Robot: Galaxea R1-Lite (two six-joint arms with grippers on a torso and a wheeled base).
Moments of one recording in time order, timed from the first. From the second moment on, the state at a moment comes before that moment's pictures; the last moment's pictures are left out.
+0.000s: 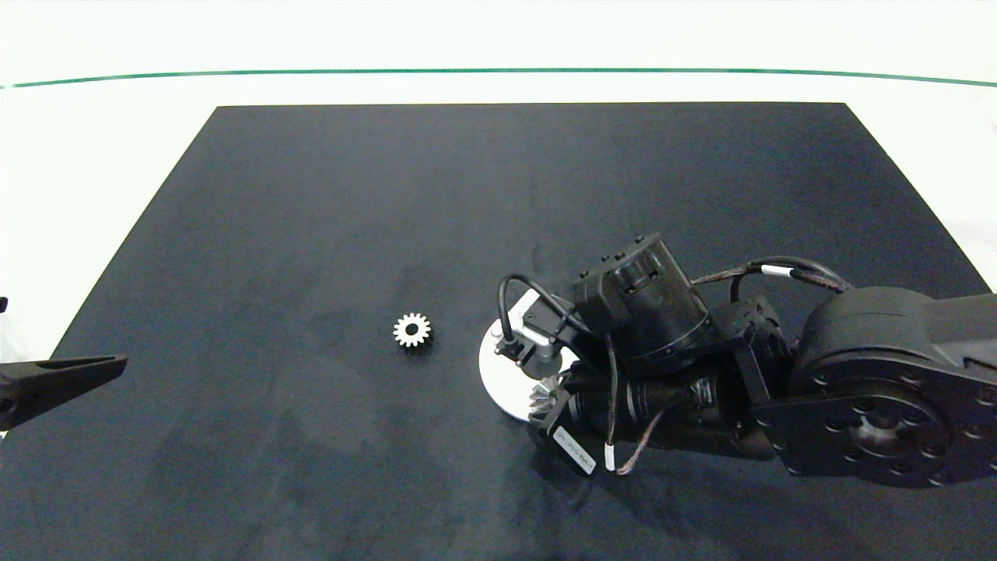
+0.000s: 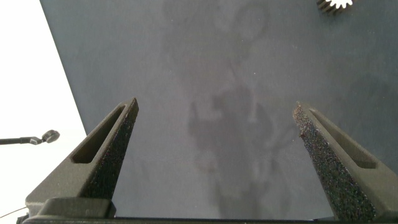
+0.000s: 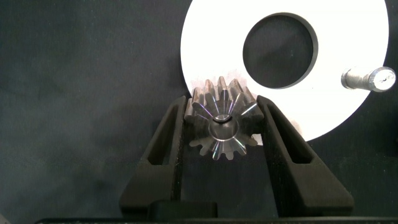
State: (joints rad) left arm -0.07 1.02 -1.14 0.62 0.02 0.30; right arm 0.86 1.84 -1.27 0.19 -0.20 -0.23
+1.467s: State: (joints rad) left arm -0.09 1.02 -1.14 0.62 0.02 0.30; right arm 0.53 1.69 -1.26 0.10 -0.18 -0.17
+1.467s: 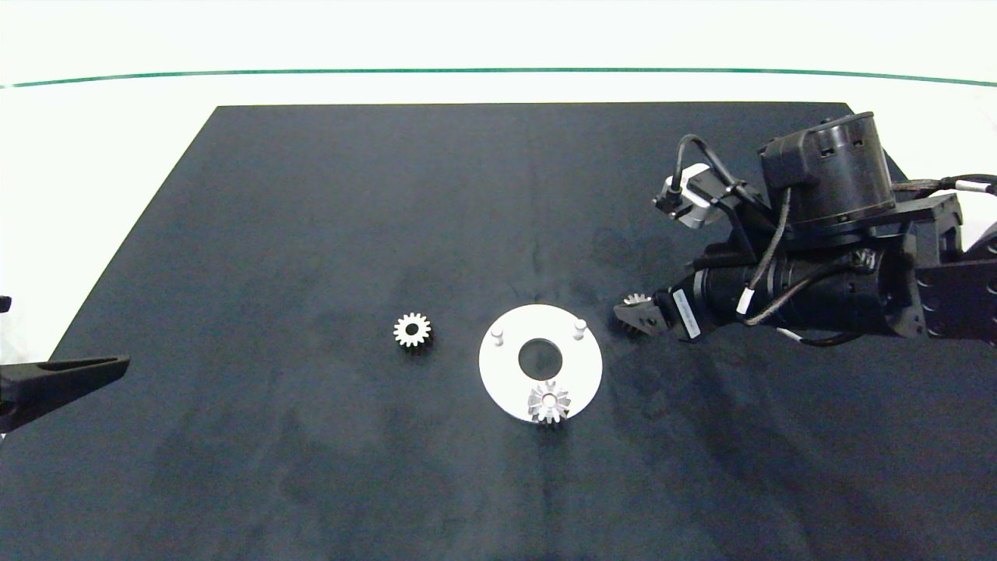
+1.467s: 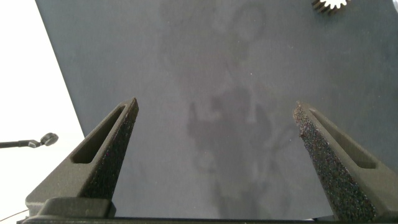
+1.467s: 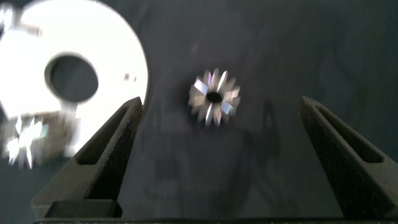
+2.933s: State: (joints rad) left arm -0.10 1.01 -1.14 0.62 0.02 0.30; right arm 0.50 1.83 -1.30 0.08 -0.19 -0.16
